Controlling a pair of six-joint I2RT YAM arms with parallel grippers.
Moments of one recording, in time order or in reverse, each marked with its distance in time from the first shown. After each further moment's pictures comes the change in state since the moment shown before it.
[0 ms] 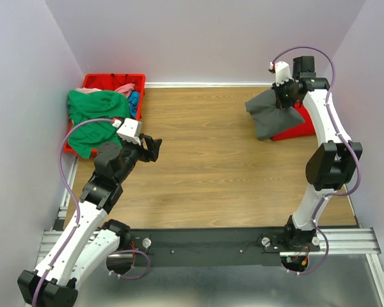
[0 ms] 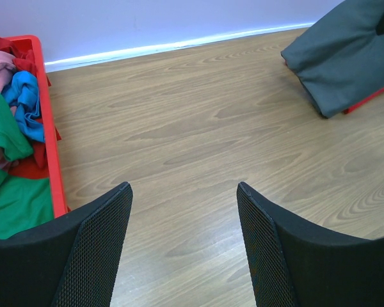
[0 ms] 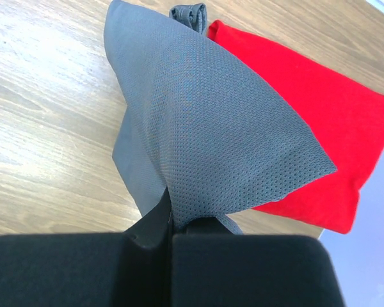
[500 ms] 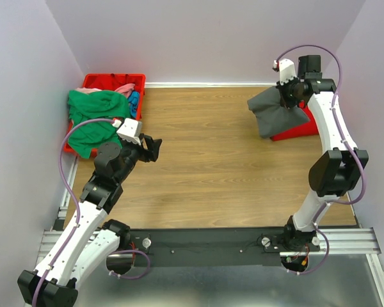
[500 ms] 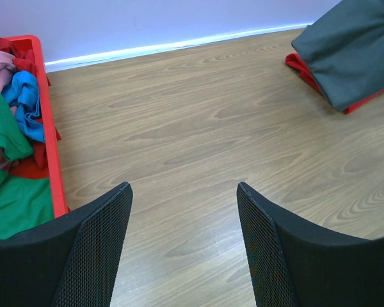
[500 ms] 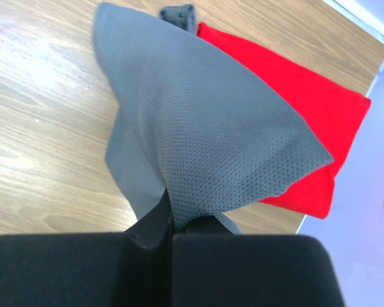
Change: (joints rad) left arm 0.000 0.000 0.000 0.000 0.000 0.000; right arm -0.002 -0.085 -0.028 -0.001 0.027 -0.023
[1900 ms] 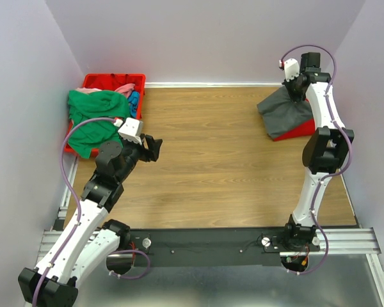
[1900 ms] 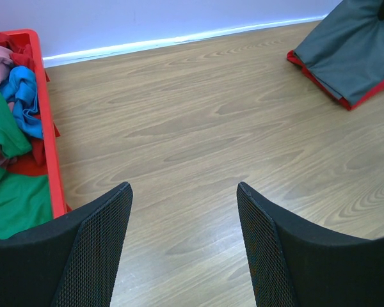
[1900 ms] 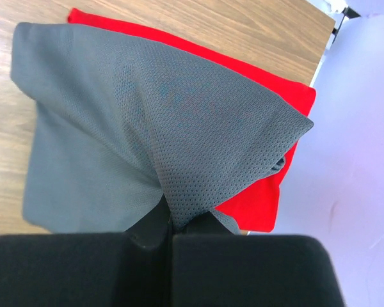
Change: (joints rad) left arm 0.000 0.017 0.000 0.000 0.000 0.001; right arm -0.096 0.330 0.276 0.009 0.127 -0.091
